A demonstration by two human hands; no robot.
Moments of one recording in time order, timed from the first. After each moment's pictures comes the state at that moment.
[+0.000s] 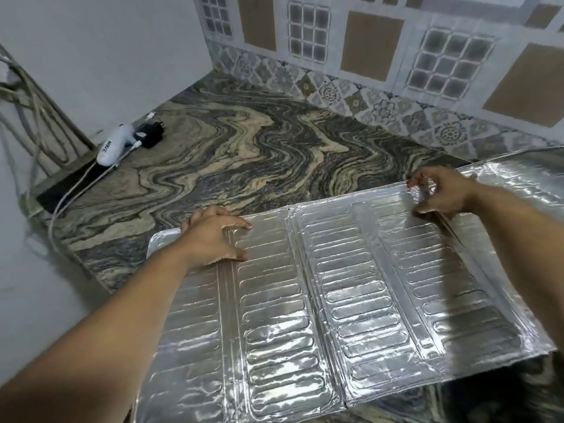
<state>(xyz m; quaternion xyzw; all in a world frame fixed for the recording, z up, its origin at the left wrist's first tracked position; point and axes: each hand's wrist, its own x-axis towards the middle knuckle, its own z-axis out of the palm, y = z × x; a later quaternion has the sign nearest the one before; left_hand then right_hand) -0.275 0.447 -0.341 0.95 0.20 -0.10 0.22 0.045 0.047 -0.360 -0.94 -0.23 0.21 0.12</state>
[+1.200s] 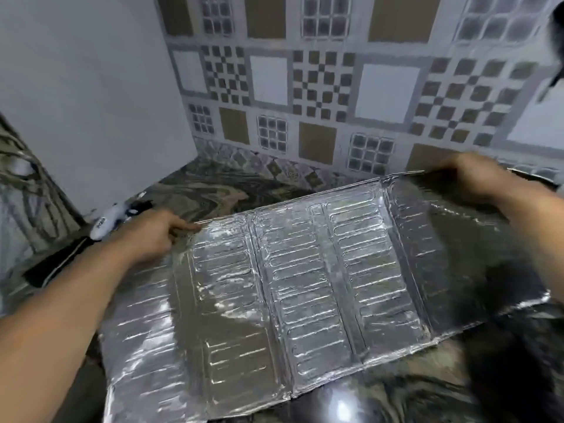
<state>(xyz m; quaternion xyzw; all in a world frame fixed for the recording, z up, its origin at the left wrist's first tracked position) -0.262 0.482 -0.194 0.99 0.13 -0.03 0.10 -0.009 -0.009 -0.146 -0.96 -0.24 -0.05 0.13</state>
